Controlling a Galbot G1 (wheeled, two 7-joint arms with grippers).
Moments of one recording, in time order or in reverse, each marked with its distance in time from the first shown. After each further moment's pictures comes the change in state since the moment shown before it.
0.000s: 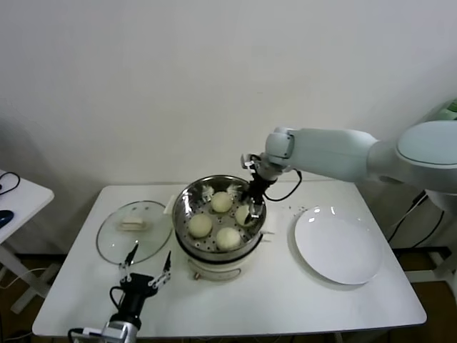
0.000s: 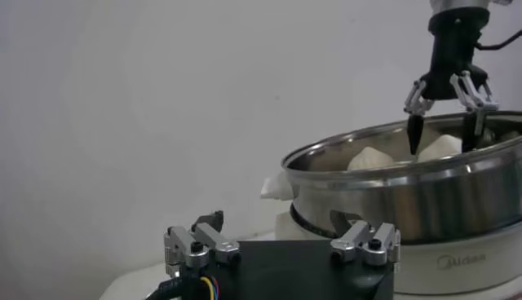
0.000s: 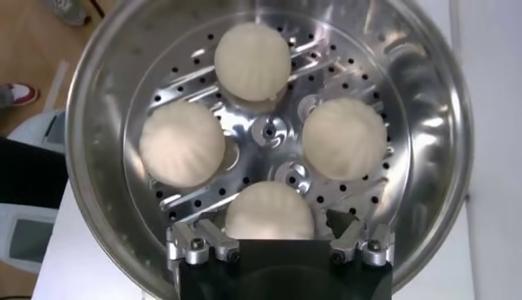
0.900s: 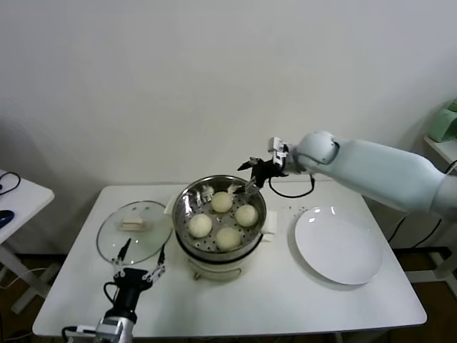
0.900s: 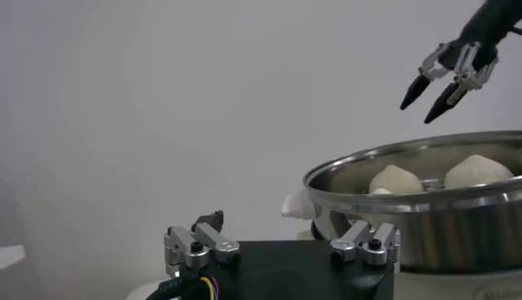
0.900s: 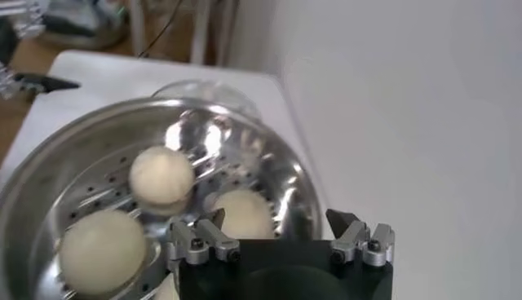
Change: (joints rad) left arm -0.015 -0.017 -0.021 -0.017 -0.009 -0.010 -0.025; right arm -0.243 -0.380 0.529 0.273 -0.094 0.018 0.358
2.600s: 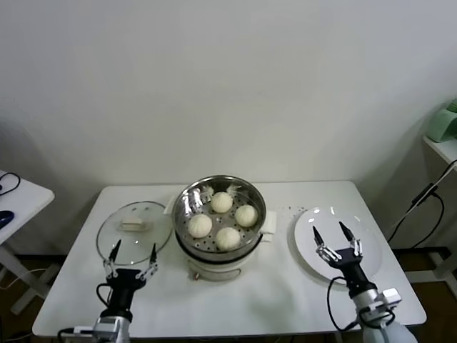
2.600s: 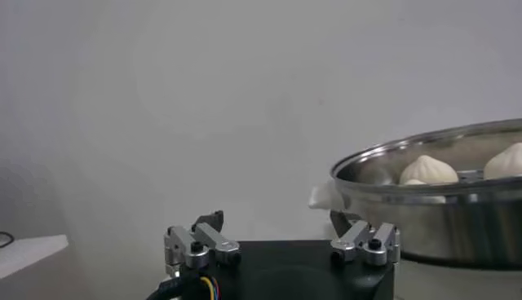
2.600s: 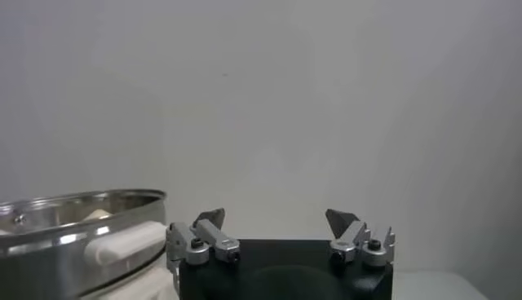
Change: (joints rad) left arm -0.004 -0.032 -0.026 0.006 0.032 0.022 -0.043; right arm -1.889 0.405 1.887 0.492 -0.526 0.384 0.274
